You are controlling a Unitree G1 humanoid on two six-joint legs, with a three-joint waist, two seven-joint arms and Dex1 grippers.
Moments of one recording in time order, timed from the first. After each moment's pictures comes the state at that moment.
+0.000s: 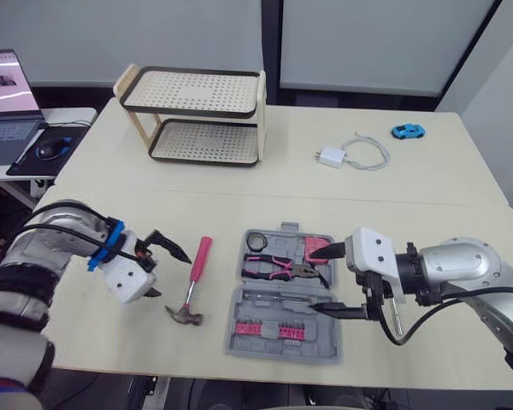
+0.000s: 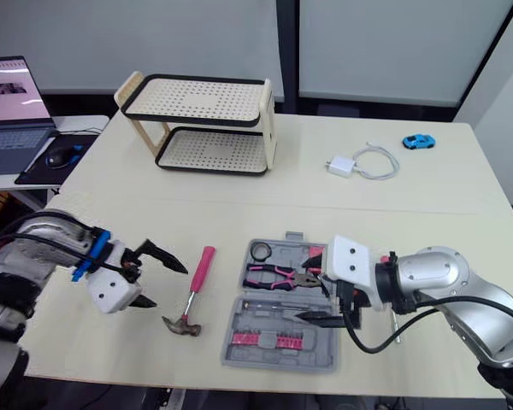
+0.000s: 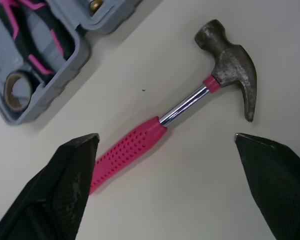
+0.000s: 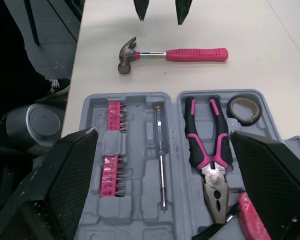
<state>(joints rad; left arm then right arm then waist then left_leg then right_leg) -0.80 0.96 -0.54 0.82 -0.06 -1.35 -1.61 -0.33 -0.88 0.18 -0.75 0.54 0.83 0.93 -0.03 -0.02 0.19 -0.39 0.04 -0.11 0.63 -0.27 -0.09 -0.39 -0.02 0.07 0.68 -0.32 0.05</state>
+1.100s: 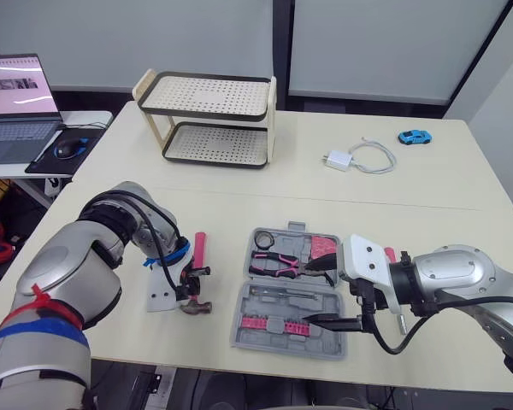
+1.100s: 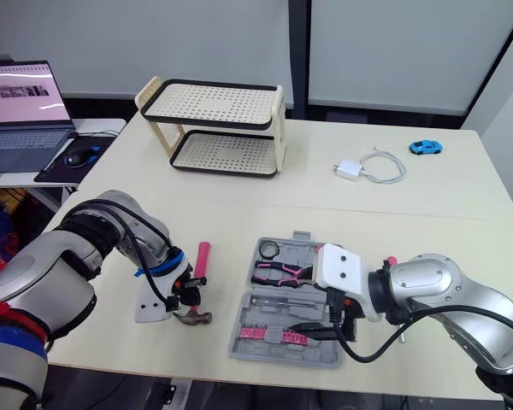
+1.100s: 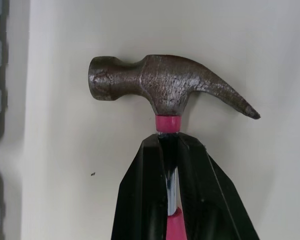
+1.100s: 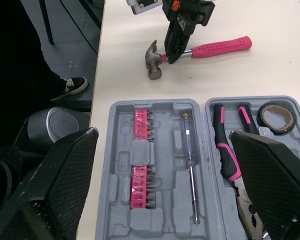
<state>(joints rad) -1.22 0.72 -1.17 1.02 1.45 -1.50 -0.03 -0.35 -0.87 0.19 -0.82 0.62 0.95 0.86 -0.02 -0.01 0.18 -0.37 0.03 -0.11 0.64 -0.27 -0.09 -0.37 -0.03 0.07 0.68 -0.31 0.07</state>
